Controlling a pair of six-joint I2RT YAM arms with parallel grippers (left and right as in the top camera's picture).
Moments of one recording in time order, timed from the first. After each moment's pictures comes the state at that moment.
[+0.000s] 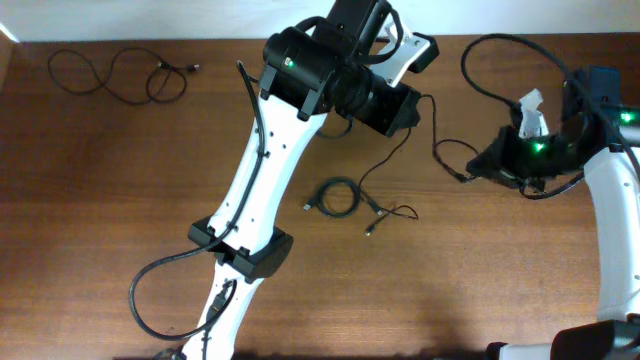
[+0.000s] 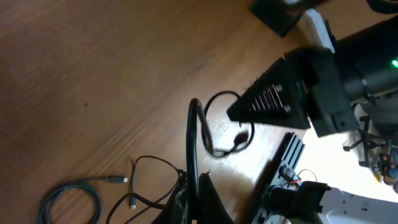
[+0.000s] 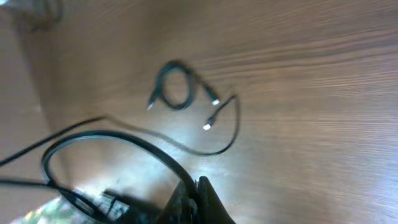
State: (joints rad) left arm -0.59 2.38 3.09 -1.69 0.57 -0.02; right arm -0.16 1.56 1.55 -1.36 -0.63 0.15
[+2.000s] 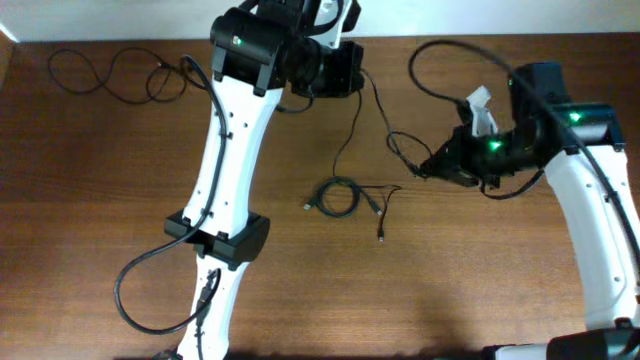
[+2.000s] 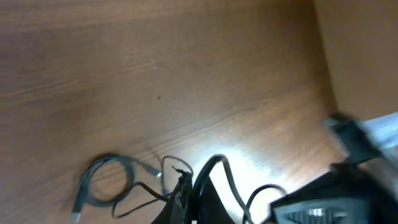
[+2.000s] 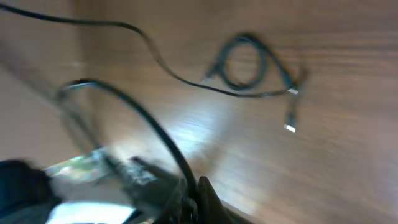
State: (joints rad) left arm -0.42 2.38 3.09 -1.68 0.45 -0.31; right arm 0.03 1.56 1.55 -1.29 -0.76 0.24
